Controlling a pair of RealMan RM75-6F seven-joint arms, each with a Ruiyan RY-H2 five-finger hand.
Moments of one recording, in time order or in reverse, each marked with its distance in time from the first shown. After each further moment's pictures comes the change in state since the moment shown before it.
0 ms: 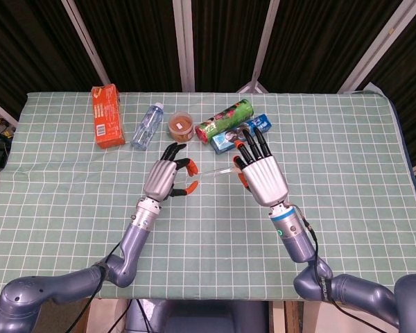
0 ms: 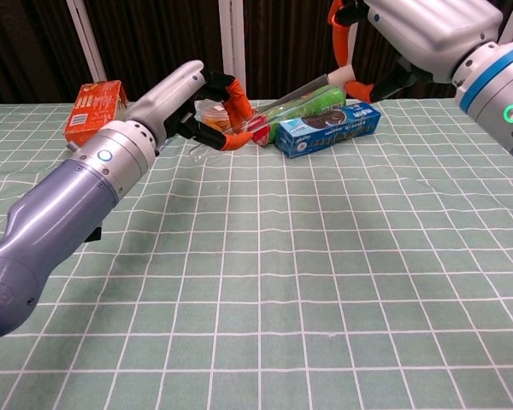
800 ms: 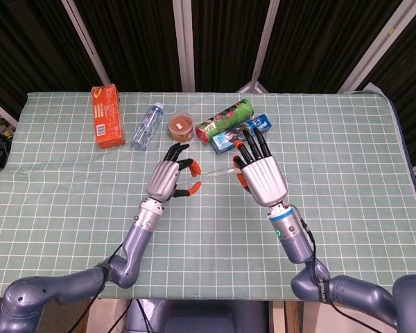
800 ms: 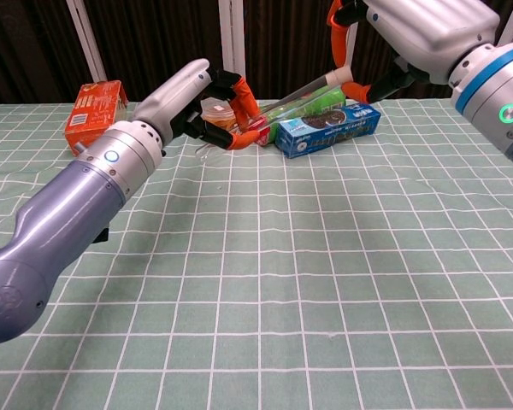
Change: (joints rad) left arm -0.008 -0.019 -0.007 0.008 0.006 0.008 -0.005; right arm -0.003 -0.012 0.009 -0.014 0.021 0.000 0.005
